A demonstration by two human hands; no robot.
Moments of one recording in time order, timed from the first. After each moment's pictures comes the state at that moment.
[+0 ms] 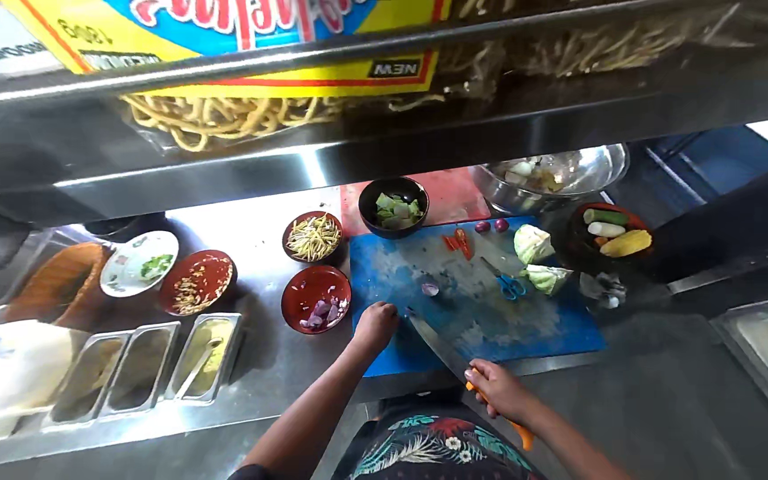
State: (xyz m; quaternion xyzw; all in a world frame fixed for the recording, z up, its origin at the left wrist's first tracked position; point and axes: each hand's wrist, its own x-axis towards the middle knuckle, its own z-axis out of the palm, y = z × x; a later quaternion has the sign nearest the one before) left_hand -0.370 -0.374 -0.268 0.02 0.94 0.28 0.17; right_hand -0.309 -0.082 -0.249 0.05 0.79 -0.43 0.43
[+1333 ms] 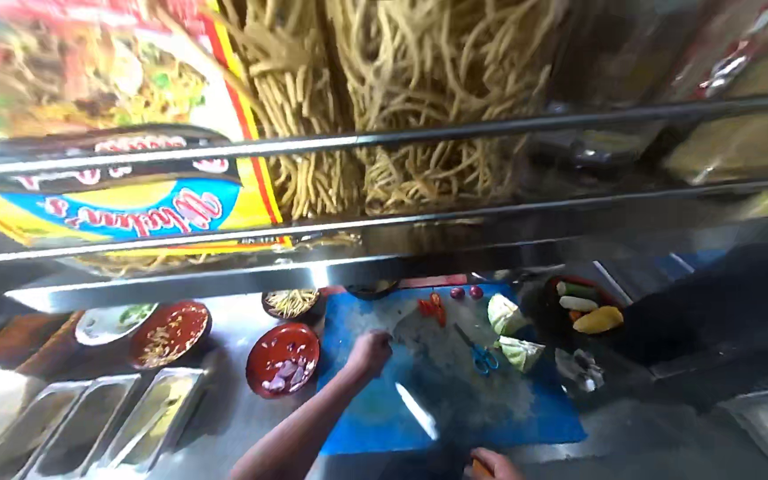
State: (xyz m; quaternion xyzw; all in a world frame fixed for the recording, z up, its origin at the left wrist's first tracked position) left_hand -0.453 -0.324 -0.228 -0.03 0.92 0.35 0.17; right_hand -0.322 0.002 -0.272 -0.05 0.83 -0.41 0.37
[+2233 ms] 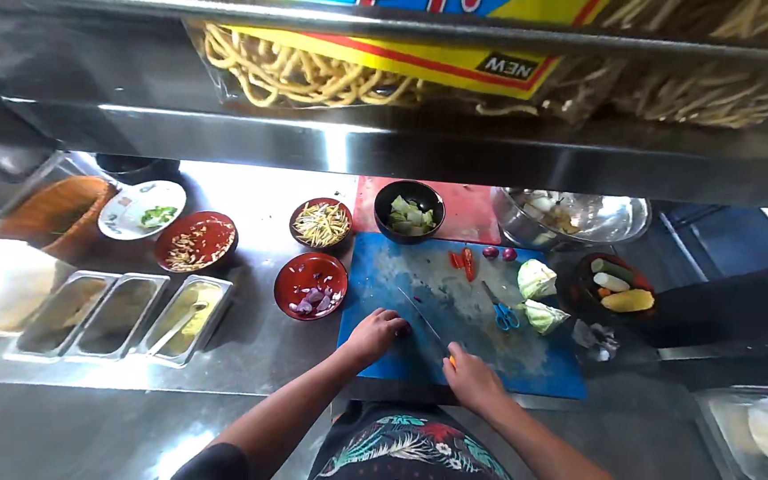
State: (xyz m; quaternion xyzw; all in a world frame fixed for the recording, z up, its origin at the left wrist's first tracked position) left_hand -0.356 -0.359 -0.278 0.14 0.93 0.33 0.10; right_hand -0.365 -0.122 -0.211 -0.09 0.92 -0.07 0.37
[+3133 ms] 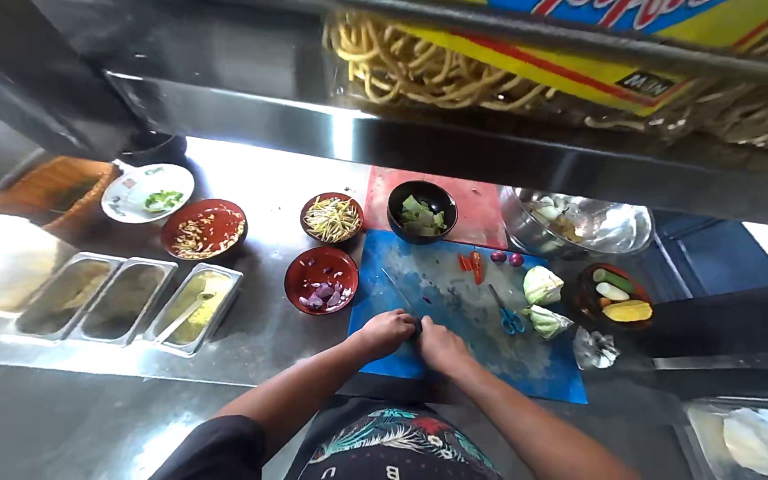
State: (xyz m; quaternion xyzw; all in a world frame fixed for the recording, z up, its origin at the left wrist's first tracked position) left_hand -0.363 -0.367 -0.280 0.29 0.92 0.27 0.09; right_hand -0.383 -0.212 -0.208 -0.11 0.92 0.00 0.36
